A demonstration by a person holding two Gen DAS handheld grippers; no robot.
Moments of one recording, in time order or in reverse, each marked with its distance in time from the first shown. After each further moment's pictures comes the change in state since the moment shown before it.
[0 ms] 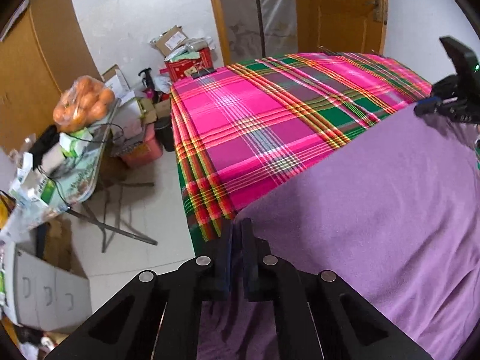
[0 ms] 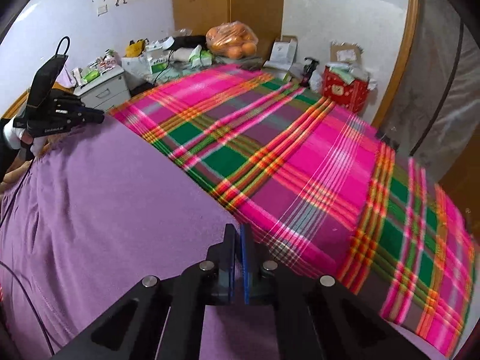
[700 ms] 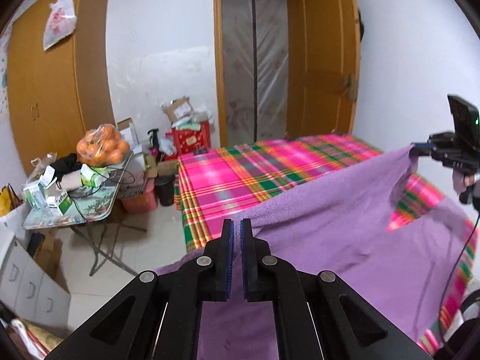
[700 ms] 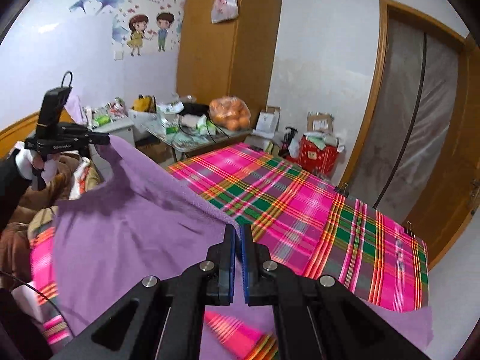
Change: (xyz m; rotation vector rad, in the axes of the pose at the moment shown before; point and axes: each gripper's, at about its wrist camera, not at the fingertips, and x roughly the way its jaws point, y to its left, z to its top) left arm -0.203 -0.032 -0.083 -0.115 -0.387 -0.079; right arm -0.206 0.131 -0.072 -0.012 -0.327 -0.104
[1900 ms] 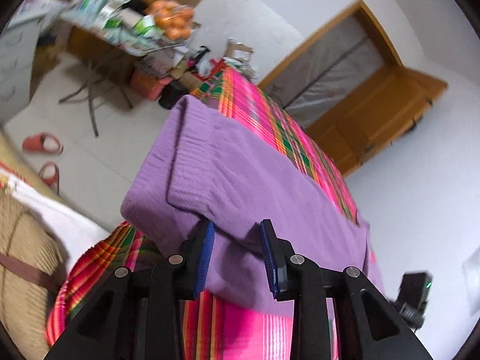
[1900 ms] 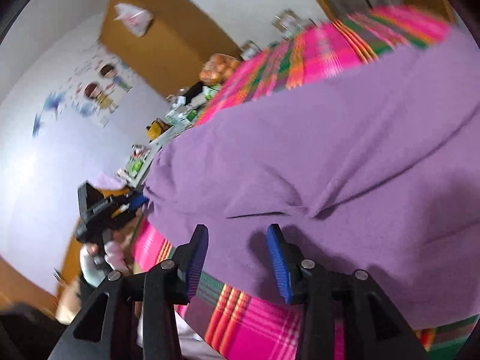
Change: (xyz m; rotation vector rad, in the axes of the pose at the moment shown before) left arm -0.033 0.013 -0.181 -0.805 0.098 -0.148; right arm 0.004 0.081 -0.177 0.820 0.185 0.321
